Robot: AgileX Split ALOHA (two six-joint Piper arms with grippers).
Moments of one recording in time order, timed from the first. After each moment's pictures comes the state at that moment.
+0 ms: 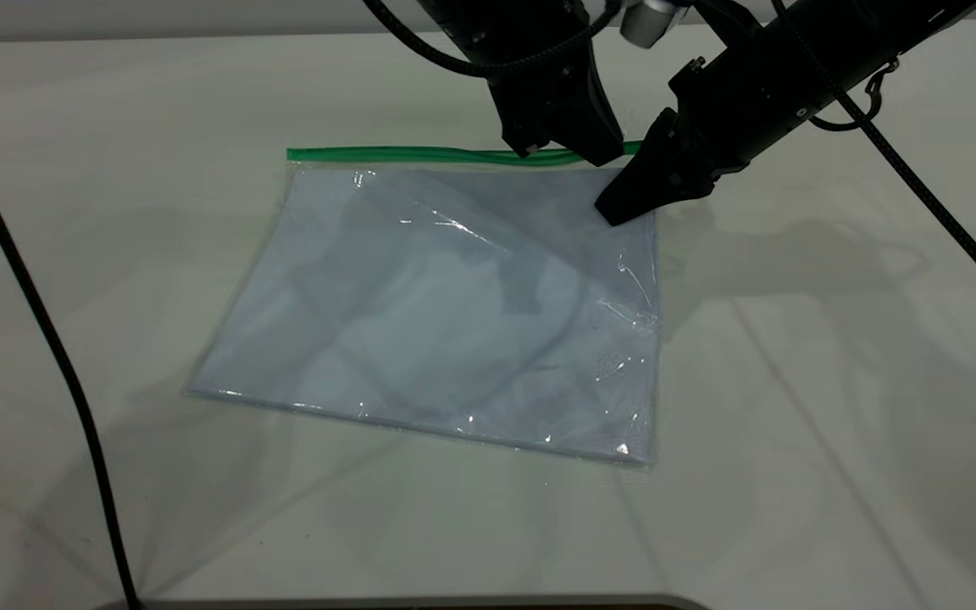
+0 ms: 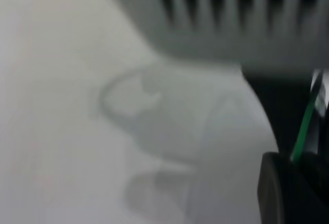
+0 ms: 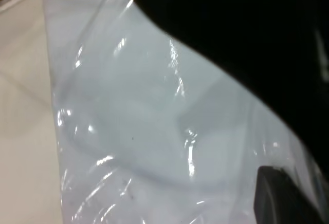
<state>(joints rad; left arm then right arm) -0.50 2.56 -1.95 -0.78 0.75 1.65 0.19 2.41 -1.39 1.18 0.75 -1.76</state>
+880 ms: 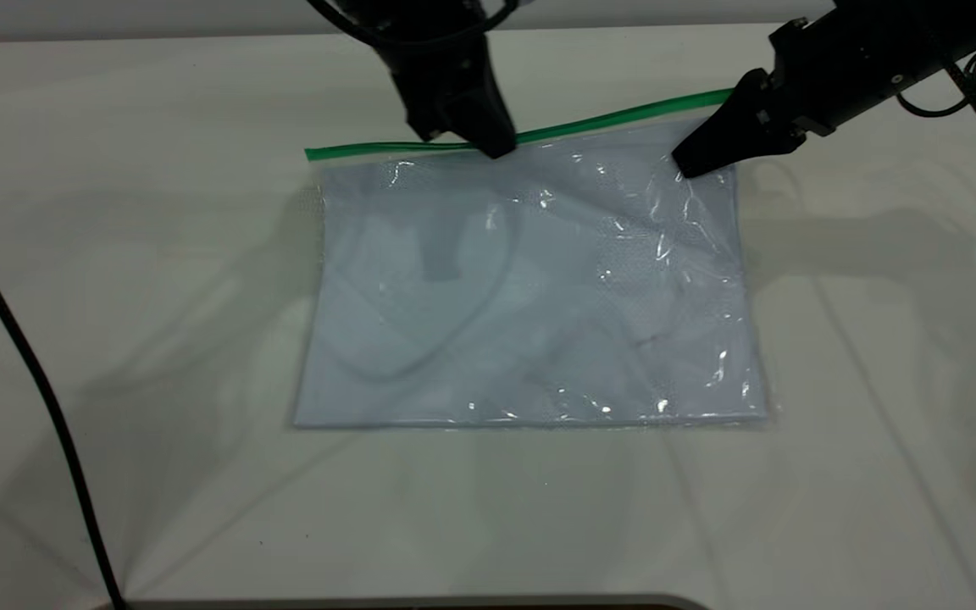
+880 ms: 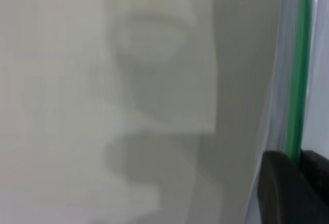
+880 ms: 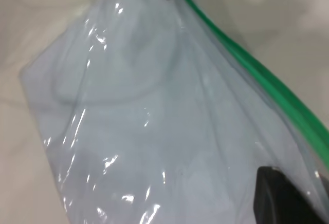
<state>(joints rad) -0.39 2.56 -1.96 -0.61 0.80 1.53 0.03 2.40 -1.39 1.21 0.83 -1.73</state>
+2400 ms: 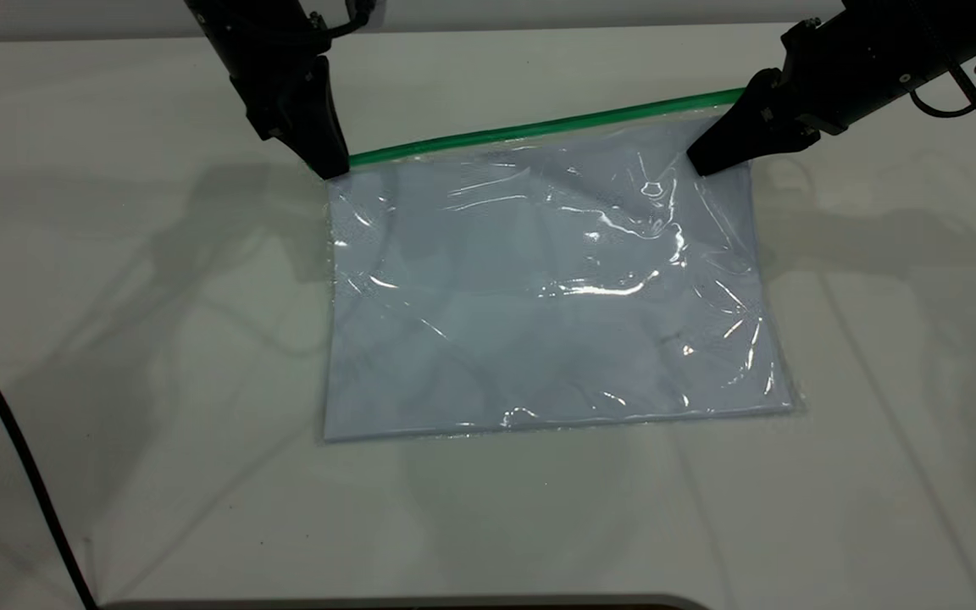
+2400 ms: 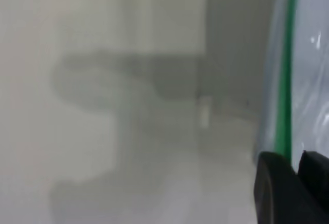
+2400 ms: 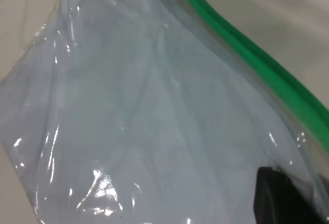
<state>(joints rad) -0.24 2.56 -1.96 -0.36 0.93 1.37 0.02 2.40 -1.39 1.21 0.77 -1.69</state>
